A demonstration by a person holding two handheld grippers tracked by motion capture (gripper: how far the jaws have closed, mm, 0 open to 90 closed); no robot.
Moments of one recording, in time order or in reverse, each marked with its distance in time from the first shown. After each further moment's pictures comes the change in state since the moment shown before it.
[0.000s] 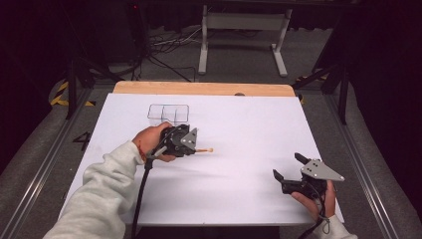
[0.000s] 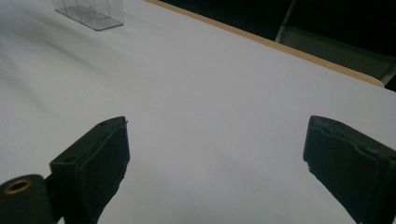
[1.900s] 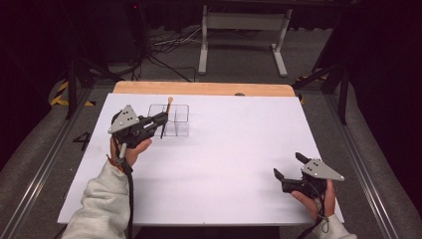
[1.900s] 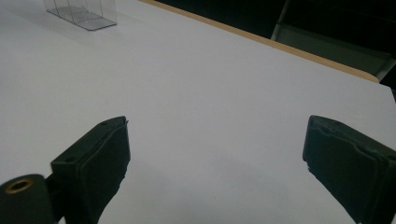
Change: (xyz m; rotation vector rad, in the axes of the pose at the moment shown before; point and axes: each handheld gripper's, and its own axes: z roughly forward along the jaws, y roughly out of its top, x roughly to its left) left arm -0.003 -0.089 -0.043 -0.770 0.419 -0.601; right arm -0.002 -0.002 0.002 0.000 -0.015 0.015
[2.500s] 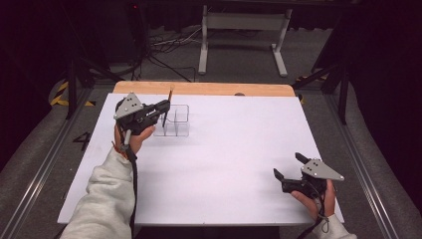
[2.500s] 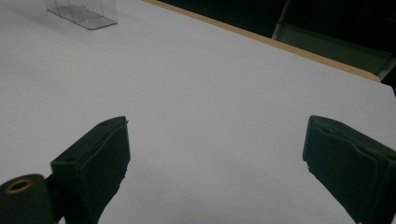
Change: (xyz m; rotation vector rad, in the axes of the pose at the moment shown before) left arm 0.018 0.016 0.018 -0.002 0.029 -0.006; right arm 0.000 0.000 0.000 0.004 0.004 0.000
